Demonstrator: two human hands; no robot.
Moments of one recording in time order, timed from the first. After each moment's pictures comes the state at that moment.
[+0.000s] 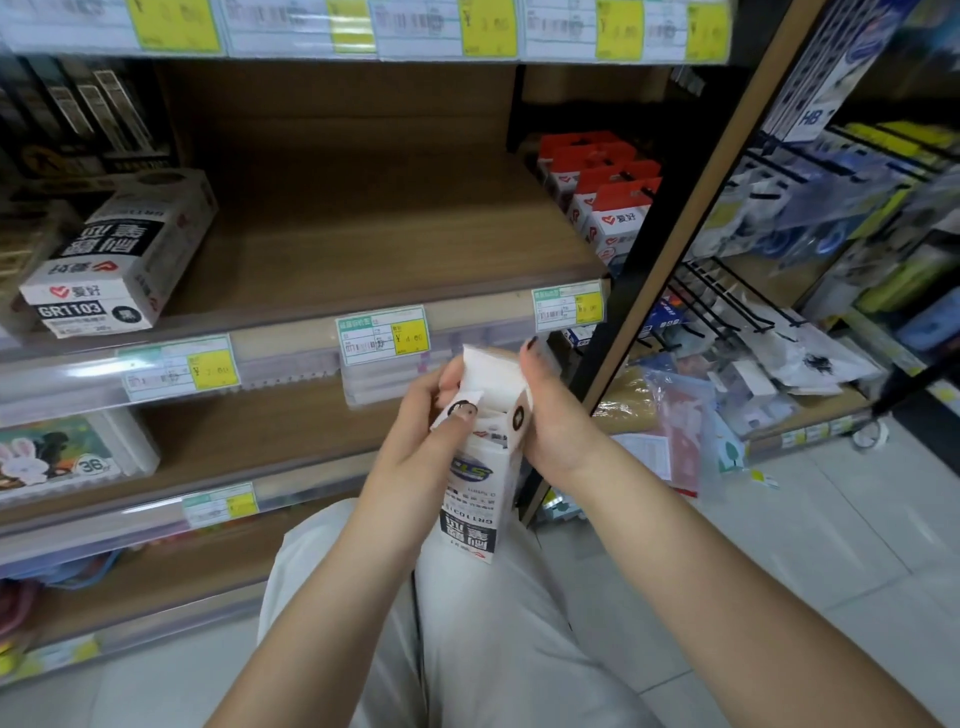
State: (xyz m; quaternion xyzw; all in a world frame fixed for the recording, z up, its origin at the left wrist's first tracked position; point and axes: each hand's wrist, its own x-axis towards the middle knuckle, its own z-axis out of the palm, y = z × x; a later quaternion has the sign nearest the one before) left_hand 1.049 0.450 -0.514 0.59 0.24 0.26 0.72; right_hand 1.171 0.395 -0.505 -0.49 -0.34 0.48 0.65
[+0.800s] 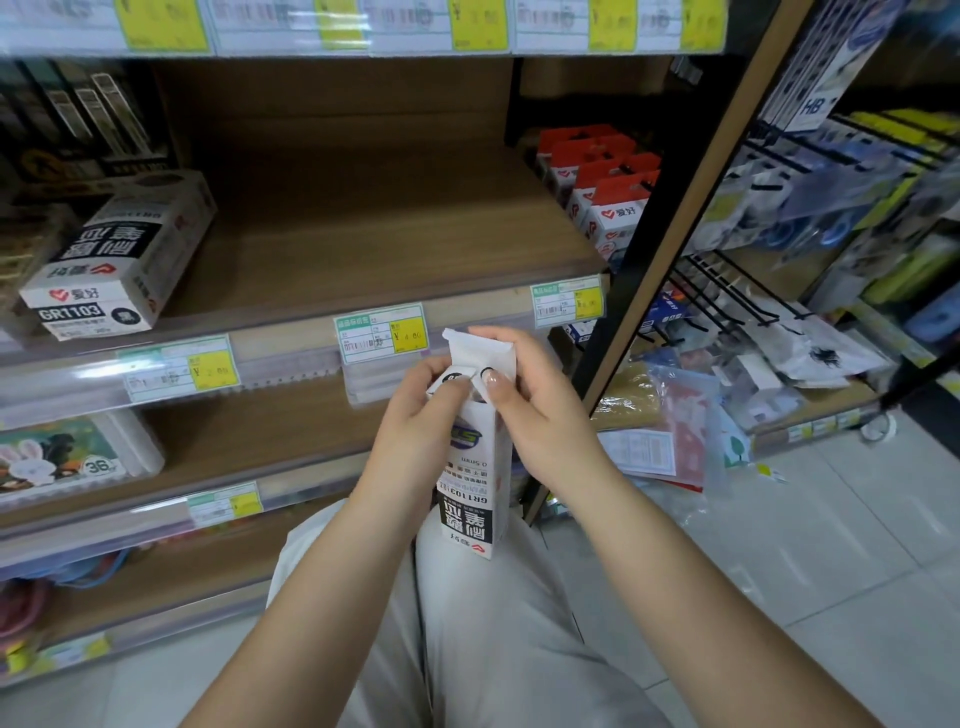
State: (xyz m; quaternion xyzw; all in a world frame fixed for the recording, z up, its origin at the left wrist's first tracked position) left_hand 1.075 0.463 -0.516 0.57 0.32 0.26 0.71; right_hand 1.165 0.390 -0.515 -0.65 -0.44 0.18 0.59
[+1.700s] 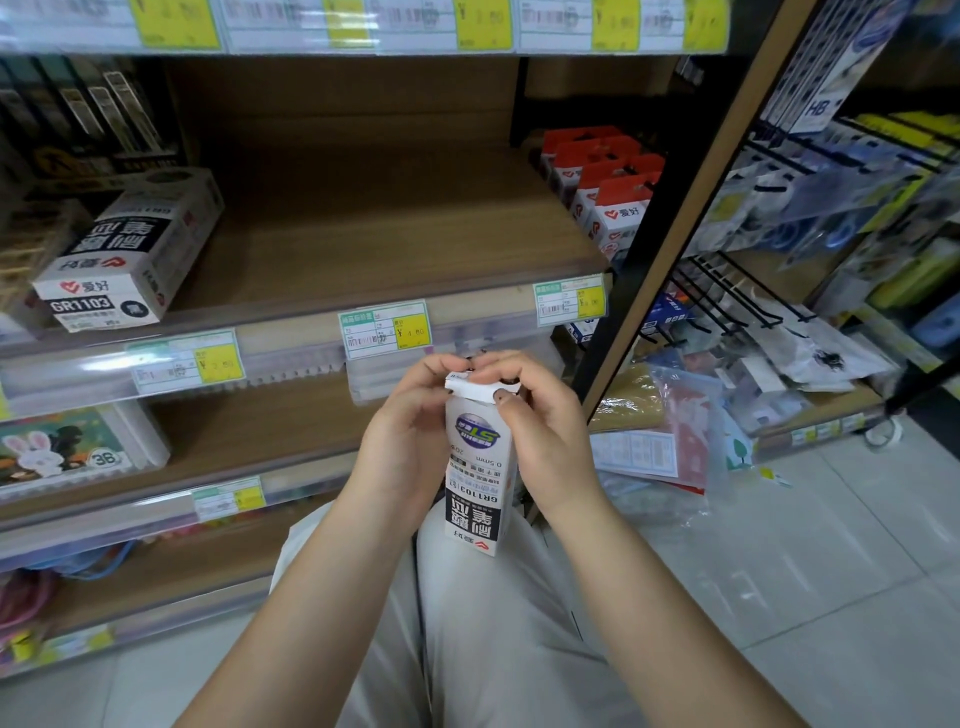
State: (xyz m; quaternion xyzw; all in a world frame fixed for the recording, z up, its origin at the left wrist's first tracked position) left_hand 1.072 0.472 -0.529 0.36 0.14 0.24 0.89; right_hand 1.154 0.389 -0.531 -0.59 -0.41 0.14 0.68
